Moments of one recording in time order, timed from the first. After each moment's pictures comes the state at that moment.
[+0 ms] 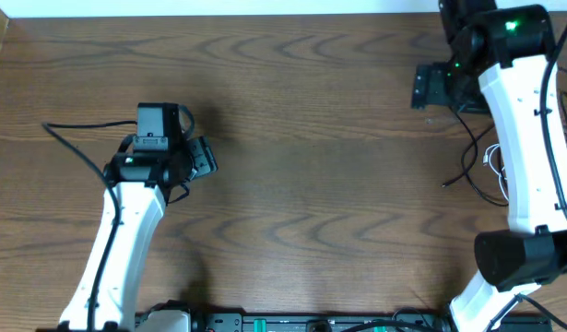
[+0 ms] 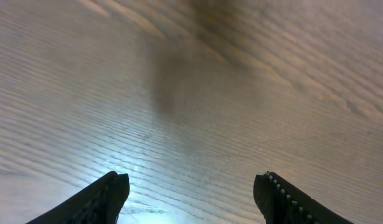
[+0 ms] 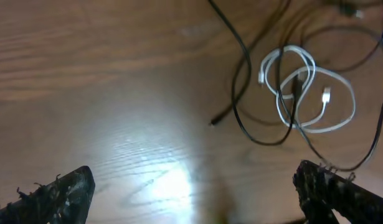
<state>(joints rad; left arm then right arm) -0.03 1.32 1.00 -0.78 0.02 -0.38 0.19 1.86 2.13 -1.61 0.22 0.37</state>
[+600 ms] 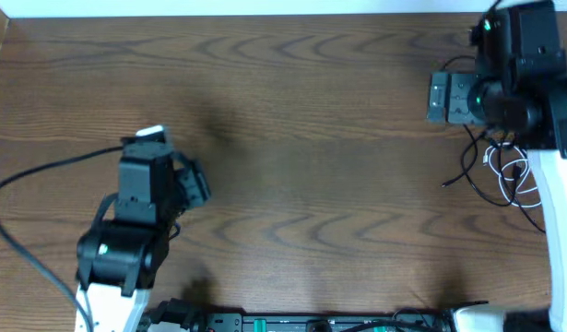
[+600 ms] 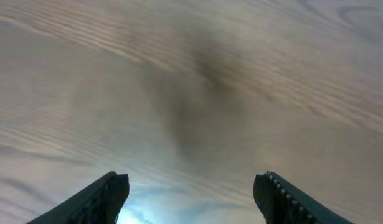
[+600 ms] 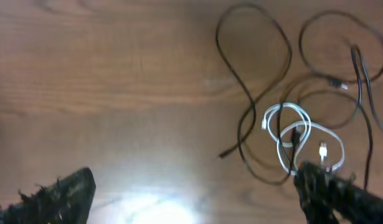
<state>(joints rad) -0.16 0.90 1.00 -0.94 -0.16 -0.38 0.19 1.50 1.89 -1.39 0.17 0.21</state>
